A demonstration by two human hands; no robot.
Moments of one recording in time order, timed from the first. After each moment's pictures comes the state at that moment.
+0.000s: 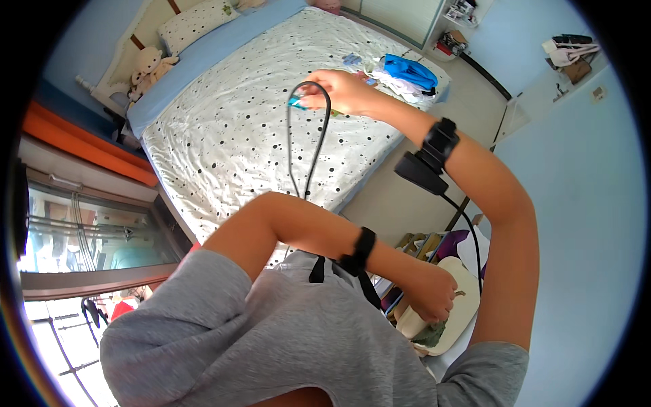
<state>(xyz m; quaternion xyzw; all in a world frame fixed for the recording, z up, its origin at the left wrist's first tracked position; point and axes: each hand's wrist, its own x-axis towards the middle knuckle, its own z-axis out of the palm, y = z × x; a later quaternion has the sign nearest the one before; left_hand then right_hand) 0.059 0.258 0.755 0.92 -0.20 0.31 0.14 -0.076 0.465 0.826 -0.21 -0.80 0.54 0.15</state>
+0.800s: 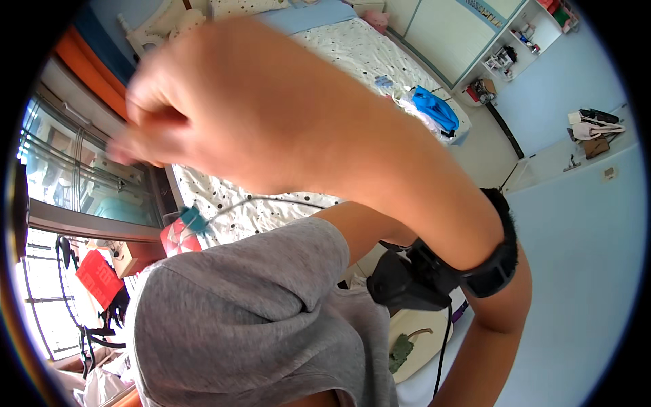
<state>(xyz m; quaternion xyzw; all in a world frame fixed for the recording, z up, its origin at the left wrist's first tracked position) 0.143 0.356 0.659 0.98 -0.10 0.00 0.16 -0.118 0.319 0.985 0.12 -0.89 0.35 0.27</state>
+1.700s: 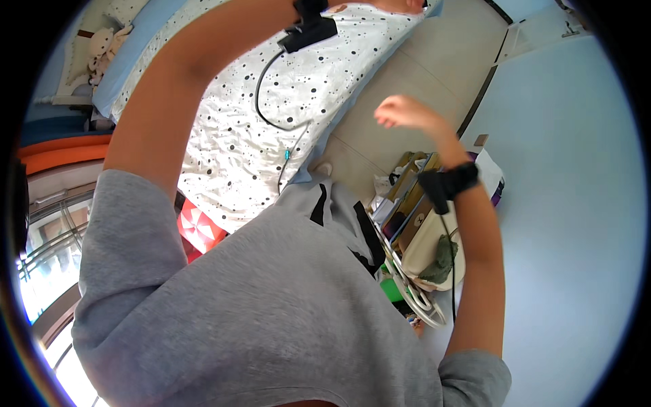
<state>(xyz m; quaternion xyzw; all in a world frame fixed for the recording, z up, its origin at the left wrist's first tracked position) -0.048 0.606 0.733 0.97 0.15 0.00 -0.17 0.098 0.408 0.673 -0.46 -0.67 0.58 -0.07</state>
